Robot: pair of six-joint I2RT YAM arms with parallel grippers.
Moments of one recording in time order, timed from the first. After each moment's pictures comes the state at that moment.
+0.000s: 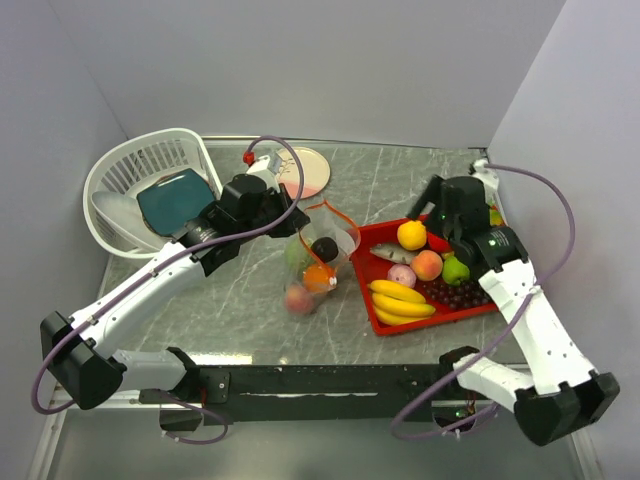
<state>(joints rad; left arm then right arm) -0.70 1.25 1.21 -0.37 0.01 -0.69 0.32 1.05 1.16 -0.74 0.36 0.67</state>
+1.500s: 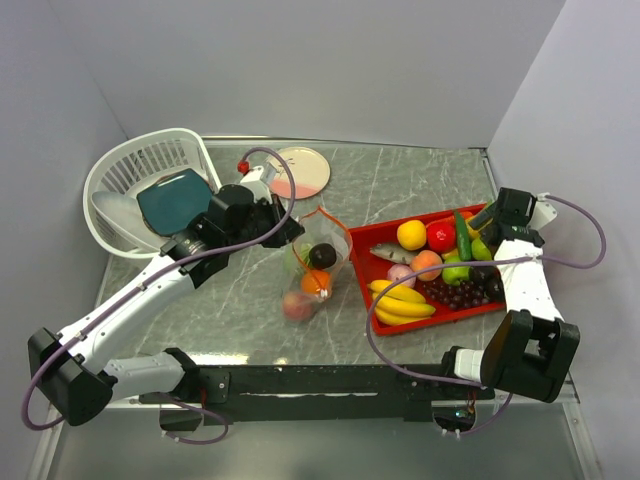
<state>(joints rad) -0.68 1.16 1.10 -0.34 0.10 -0.65 -0.29 1.26 0.94 -0.50 0.33 0.64</state>
